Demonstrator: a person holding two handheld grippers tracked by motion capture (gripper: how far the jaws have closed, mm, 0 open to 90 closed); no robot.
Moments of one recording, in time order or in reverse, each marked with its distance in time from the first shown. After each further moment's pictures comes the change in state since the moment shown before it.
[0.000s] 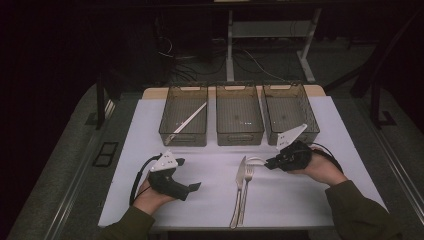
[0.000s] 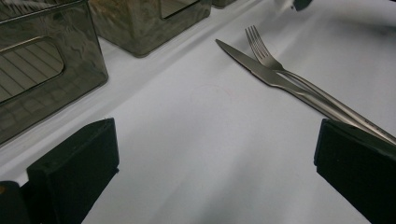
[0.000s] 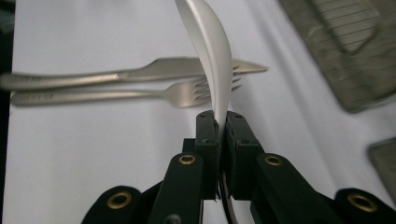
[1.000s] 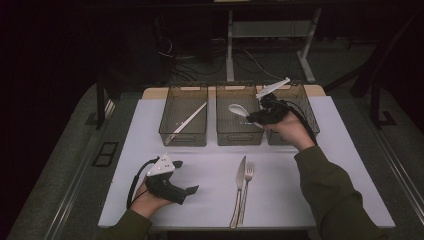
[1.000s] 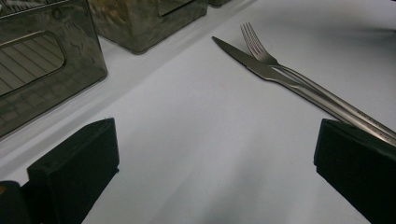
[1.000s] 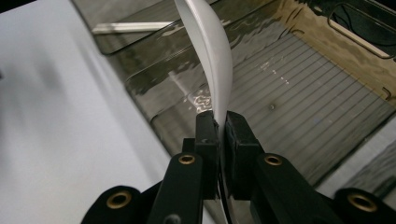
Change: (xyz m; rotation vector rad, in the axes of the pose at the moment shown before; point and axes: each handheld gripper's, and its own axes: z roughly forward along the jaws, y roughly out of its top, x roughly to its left) left arm -0.003 -0.007 -0.006 -0.020 0.002 0.013; right arm -0.075 0.096 0.008 -0.123 -0.193 0.274
